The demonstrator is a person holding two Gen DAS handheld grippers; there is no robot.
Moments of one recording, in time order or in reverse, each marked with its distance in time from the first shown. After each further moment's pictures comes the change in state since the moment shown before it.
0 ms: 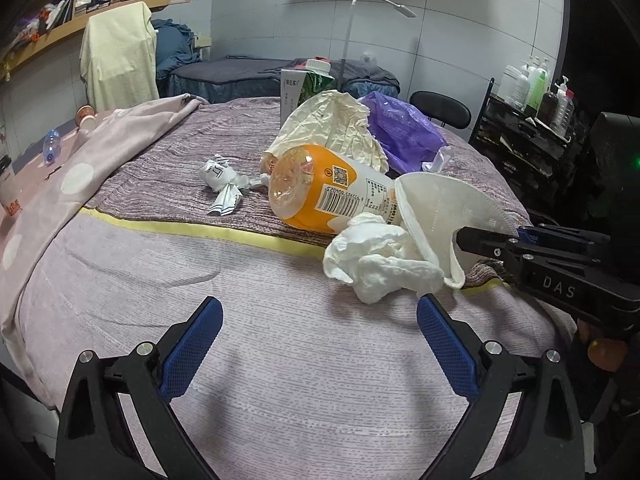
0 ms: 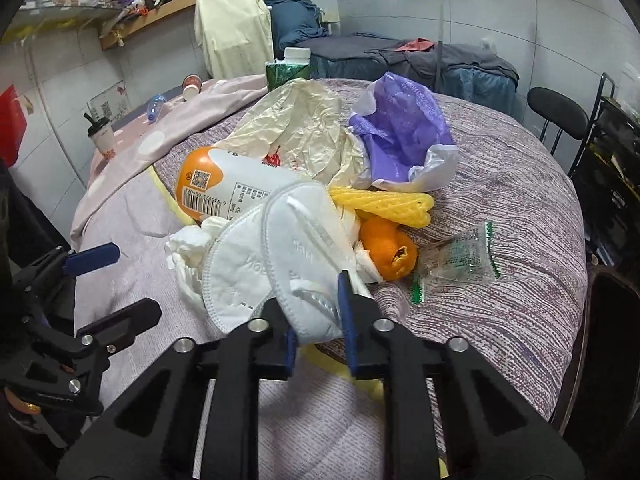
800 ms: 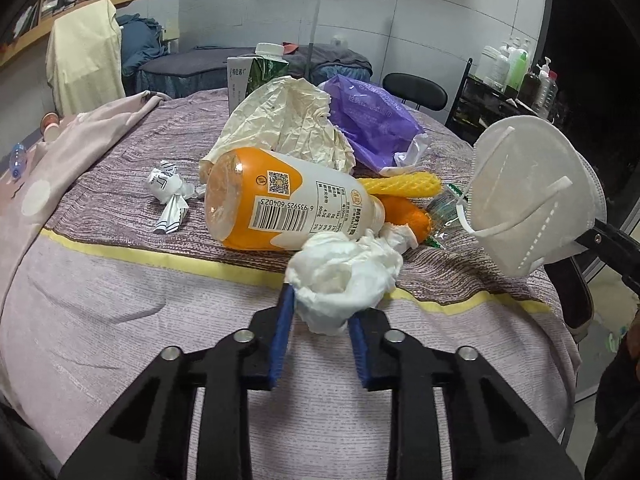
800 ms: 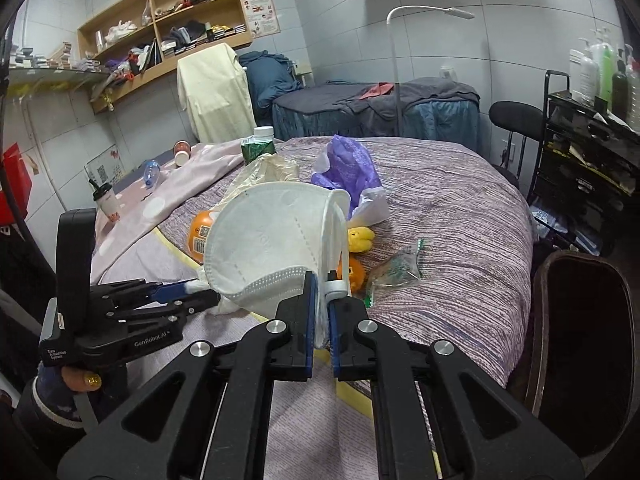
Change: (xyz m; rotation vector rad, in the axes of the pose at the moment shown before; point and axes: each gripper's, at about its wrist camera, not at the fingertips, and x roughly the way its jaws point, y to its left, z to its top) left arm 0.030 -0.018 0.019 0.045 0.052 -0.087; right arm -0.079 -0.033 -0.018 0.130 -0.196 -0.010
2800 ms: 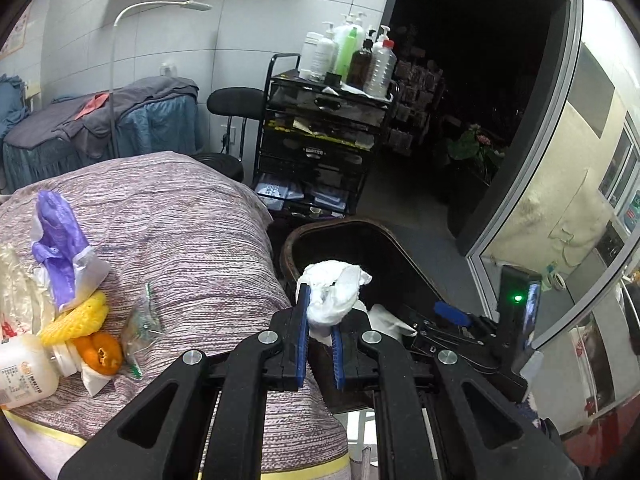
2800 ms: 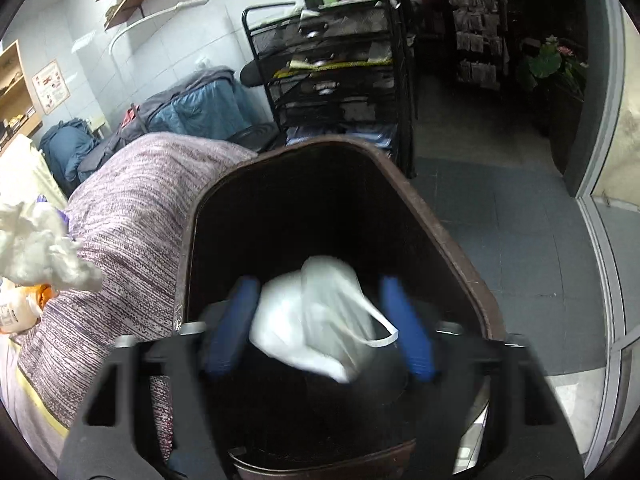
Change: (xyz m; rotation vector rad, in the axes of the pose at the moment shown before) left arm 0.026 -0.236 0.070 0.270 -0.013 -0.408; right arm -0.061 -0.260 -0.109 0.502 -0.020 -0.563
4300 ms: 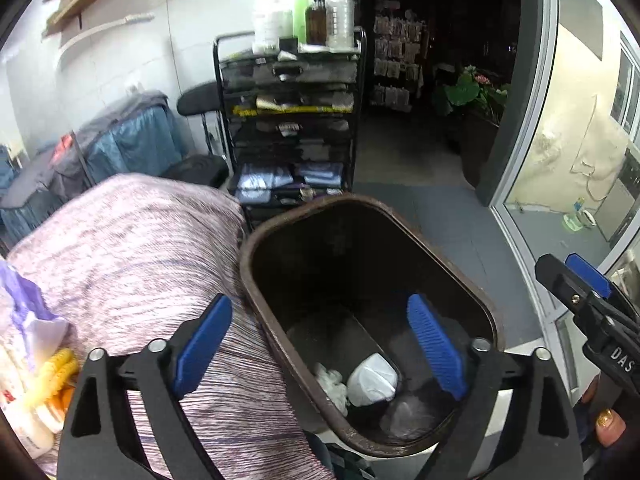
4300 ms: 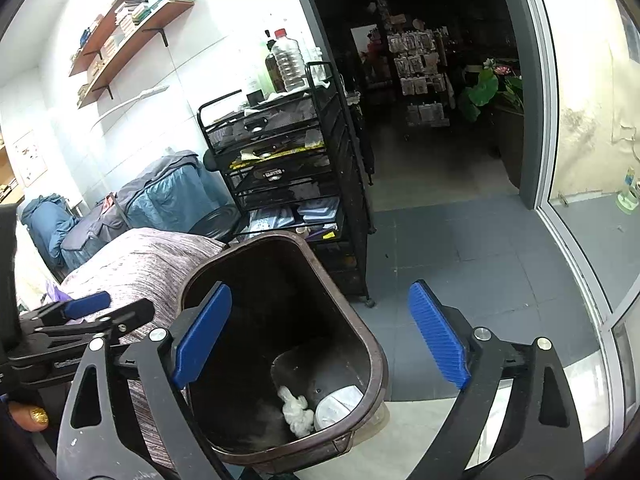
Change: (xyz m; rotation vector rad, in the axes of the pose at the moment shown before) left arm 0.076 -0.061 0.010 0.213 0.079 0.108; right arm -0.095 -0.046 0.017 0.147 -0.236 -0.086
